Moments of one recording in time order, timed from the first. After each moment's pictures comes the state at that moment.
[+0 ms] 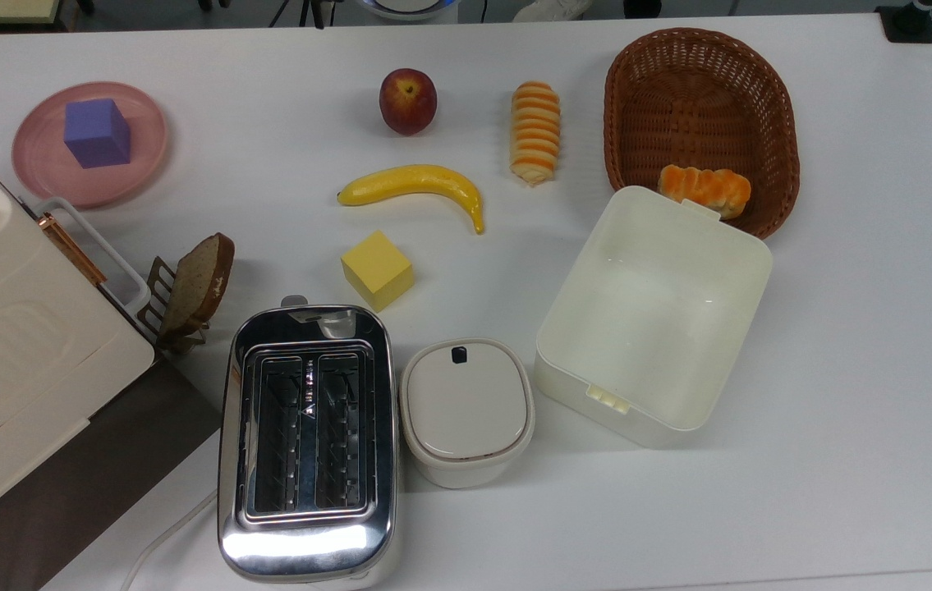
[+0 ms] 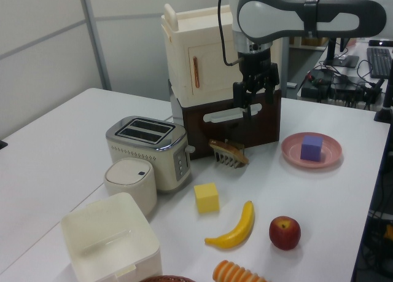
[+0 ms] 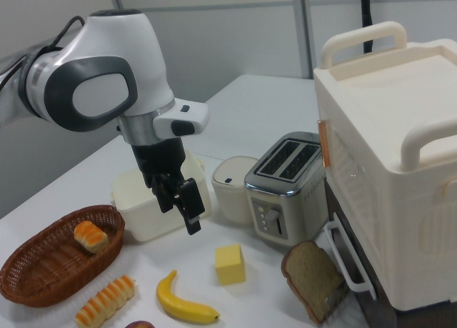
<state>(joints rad) -0.06 -0.03 -0.07 -1.65 -0.06 1.56 0.09</state>
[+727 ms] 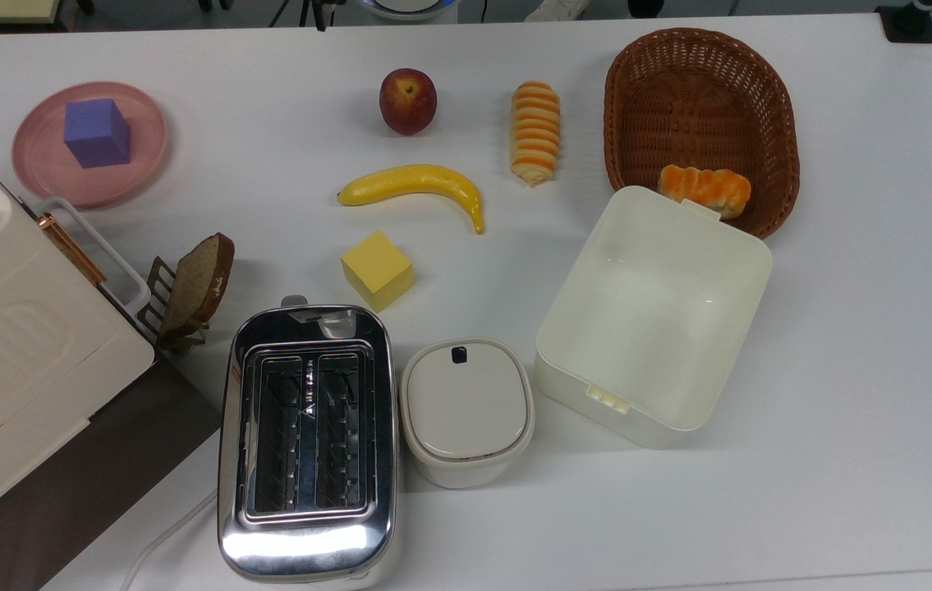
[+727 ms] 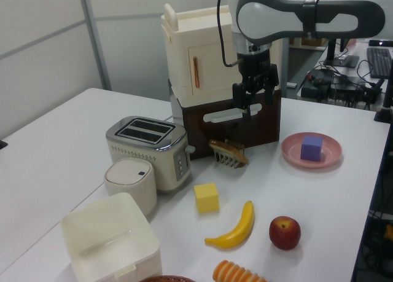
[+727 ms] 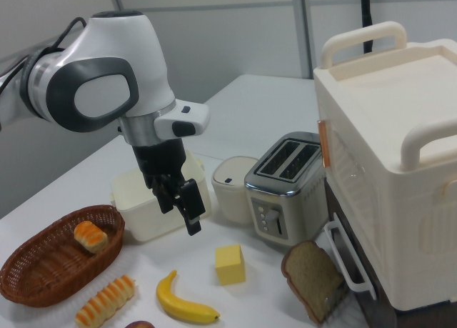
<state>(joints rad) -0.06 -0.03 -0.06 -1.65 -0.06 1.56 0.09</state>
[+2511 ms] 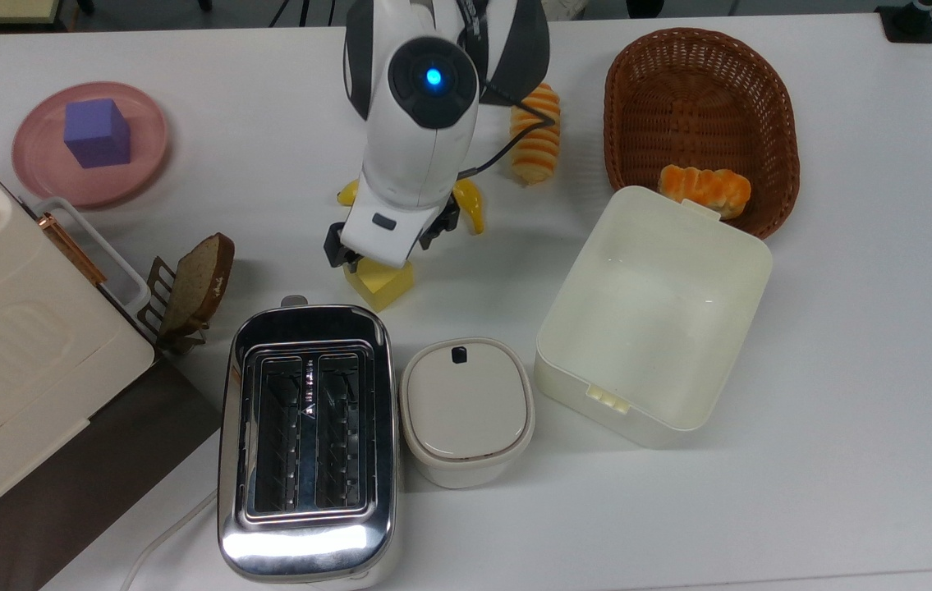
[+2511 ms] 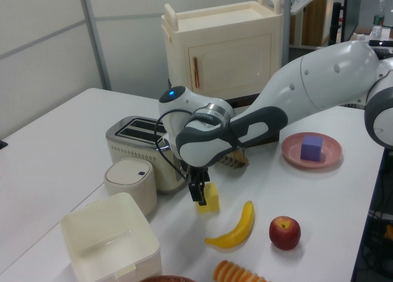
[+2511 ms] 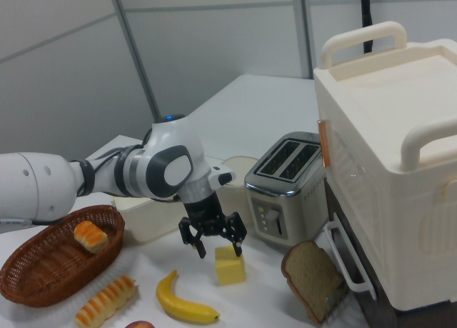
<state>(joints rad) 0.11 0.44 -0.04 -1.65 -0.20 2.00 -0.27</state>
